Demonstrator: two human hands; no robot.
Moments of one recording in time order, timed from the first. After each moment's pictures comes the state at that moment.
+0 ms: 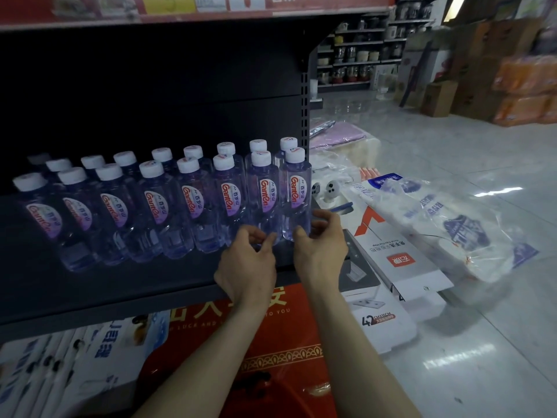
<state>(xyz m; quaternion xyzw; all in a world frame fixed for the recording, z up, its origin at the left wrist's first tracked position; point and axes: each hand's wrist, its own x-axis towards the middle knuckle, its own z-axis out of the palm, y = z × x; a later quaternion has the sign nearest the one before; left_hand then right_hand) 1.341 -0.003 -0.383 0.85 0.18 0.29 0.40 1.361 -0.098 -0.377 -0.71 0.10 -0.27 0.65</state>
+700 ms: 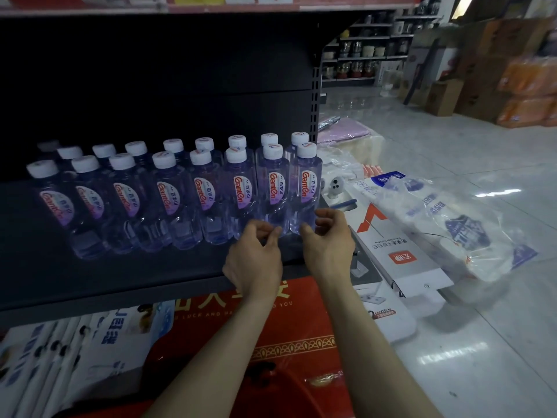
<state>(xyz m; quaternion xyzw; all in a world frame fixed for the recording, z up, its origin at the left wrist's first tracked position) 1.339 0.001 -0.381 0.85 0.17 0.29 0.42 1.352 -0.103 -0.369 -0.75 0.10 -0.22 0.61</state>
